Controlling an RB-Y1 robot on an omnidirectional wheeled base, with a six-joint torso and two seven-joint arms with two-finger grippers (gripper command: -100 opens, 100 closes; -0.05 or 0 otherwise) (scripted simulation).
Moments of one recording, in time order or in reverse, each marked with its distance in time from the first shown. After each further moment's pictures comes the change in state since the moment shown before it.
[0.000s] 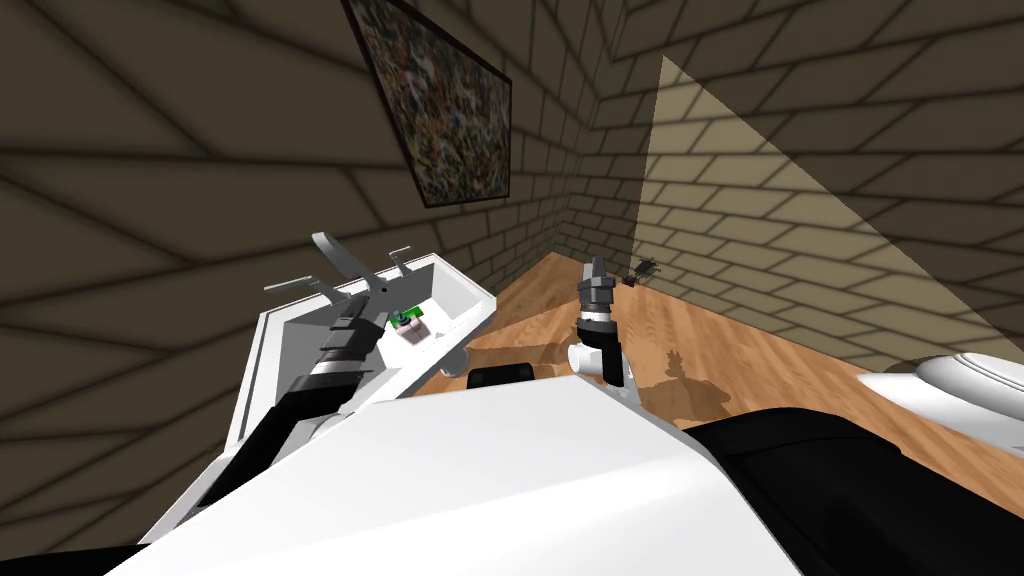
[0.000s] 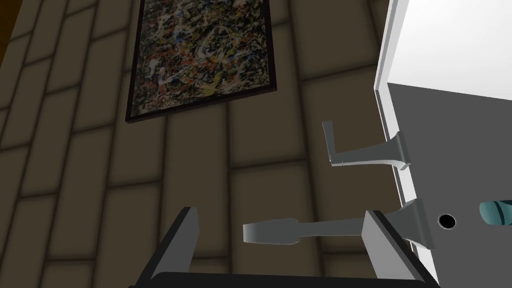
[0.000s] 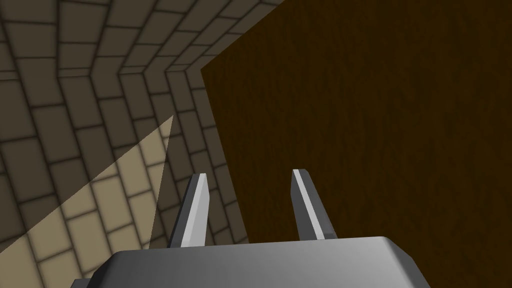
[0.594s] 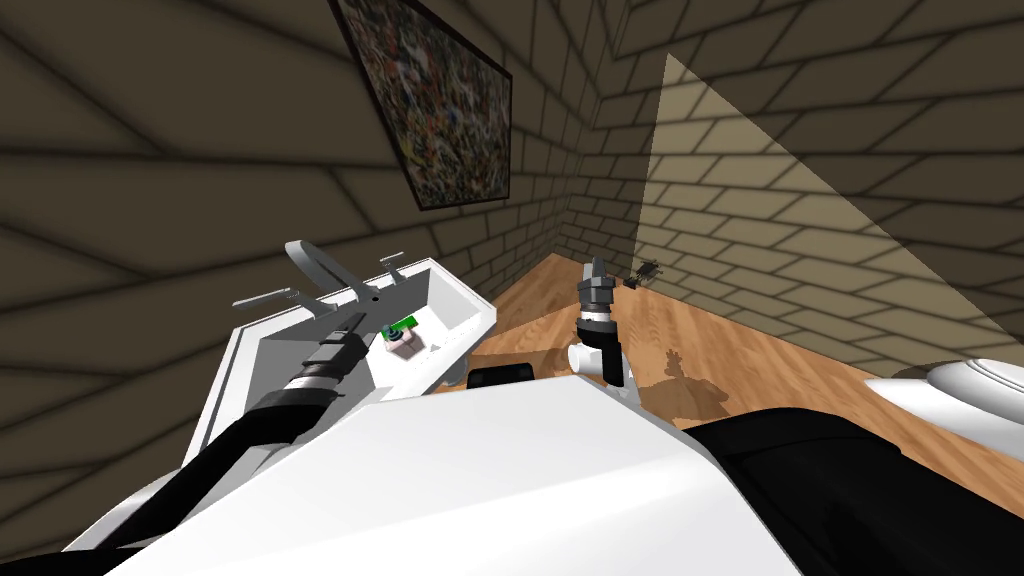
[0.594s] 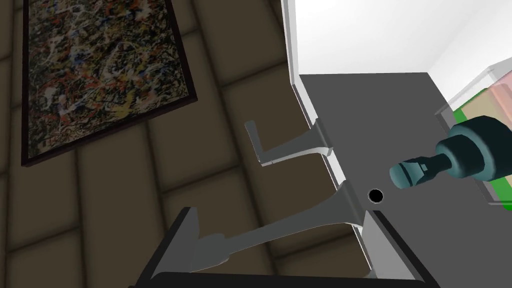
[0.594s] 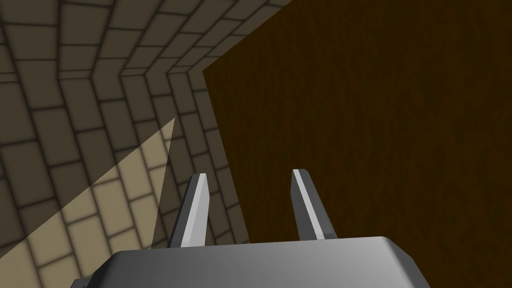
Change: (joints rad) left arm 0.147 0.148 0.091 -0.021 0.082 0.166 -0.010; right arm 0.000 0.000 0.000 0.000 0.000 0.000 0.000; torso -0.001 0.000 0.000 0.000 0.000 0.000
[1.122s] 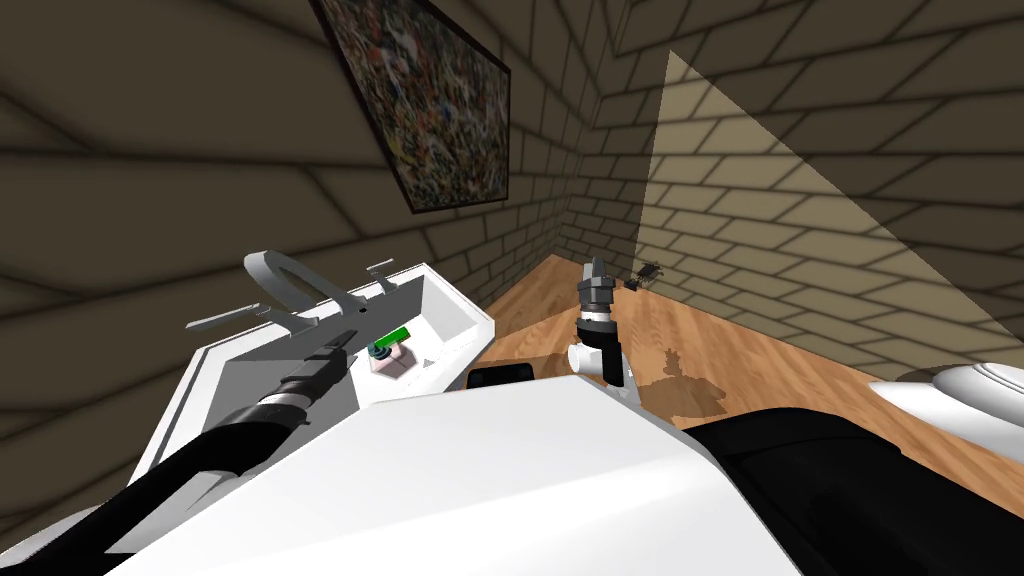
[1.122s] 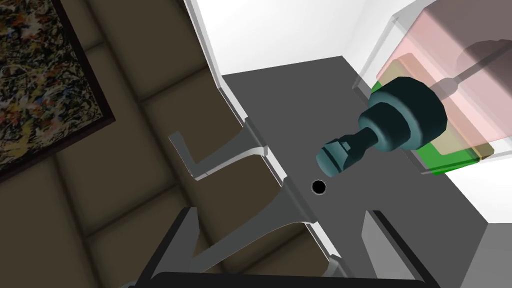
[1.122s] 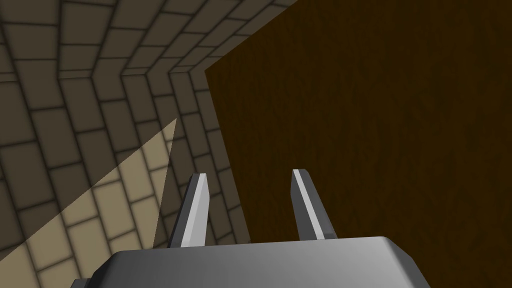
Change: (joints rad) left arm 0.125 0.125 0.088 0.015 0.076 0.148 -0.015; right arm 0.000 0.000 0.000 0.000 0.000 0.000 0.000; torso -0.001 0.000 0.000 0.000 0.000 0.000
